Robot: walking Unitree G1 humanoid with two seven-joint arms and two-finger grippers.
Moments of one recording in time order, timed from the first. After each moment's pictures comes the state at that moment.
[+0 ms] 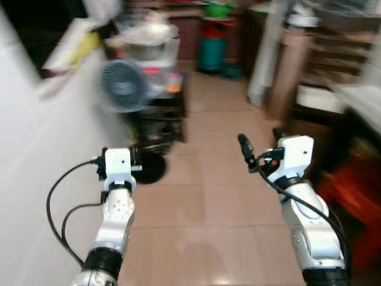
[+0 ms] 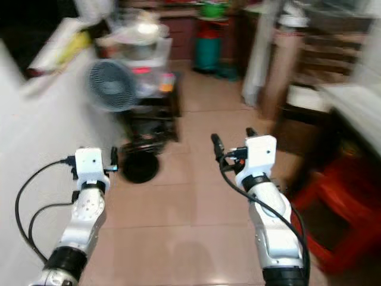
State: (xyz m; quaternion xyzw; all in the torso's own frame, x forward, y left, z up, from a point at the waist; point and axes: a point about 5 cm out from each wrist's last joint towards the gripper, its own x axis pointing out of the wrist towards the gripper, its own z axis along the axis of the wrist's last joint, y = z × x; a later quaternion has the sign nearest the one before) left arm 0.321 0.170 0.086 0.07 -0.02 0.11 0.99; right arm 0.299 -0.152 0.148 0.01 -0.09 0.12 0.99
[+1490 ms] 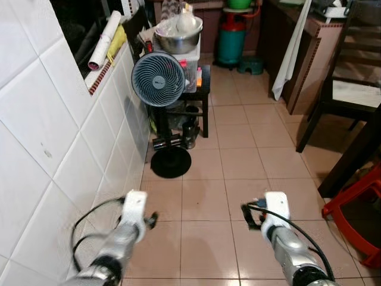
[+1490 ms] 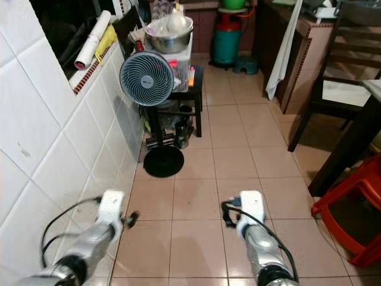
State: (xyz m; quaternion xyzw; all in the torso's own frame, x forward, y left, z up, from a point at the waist) left arm 0.268 0.164 -0.033 0.03 0.36 -0.04 0.93; right arm 0.272 -0.195 -0.020 0.01 0.28 0.00 0.96
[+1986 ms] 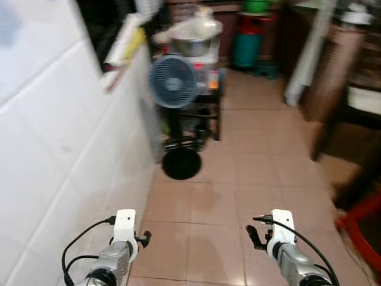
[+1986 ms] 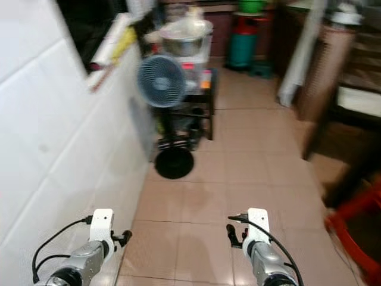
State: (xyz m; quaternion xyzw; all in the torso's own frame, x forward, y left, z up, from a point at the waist) left arm 0.247 0.173 -0.049 -0.01 0.40 0.00 0.91; right arm 0.249 -0.200 -0.041 0.04 0.35 0.00 0.93
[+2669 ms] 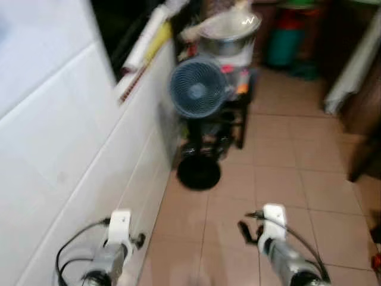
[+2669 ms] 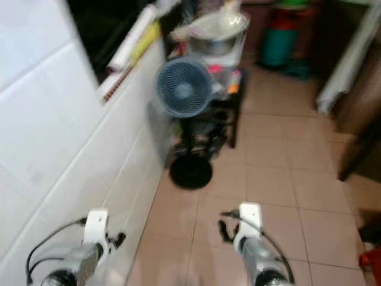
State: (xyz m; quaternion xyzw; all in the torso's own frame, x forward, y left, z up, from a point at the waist) left arm 0.247 0.181 -0.049 0.00 0.41 0.00 0.91; right arm 0.255 -0.186 -0.039 0.05 0.35 0.01 0.94
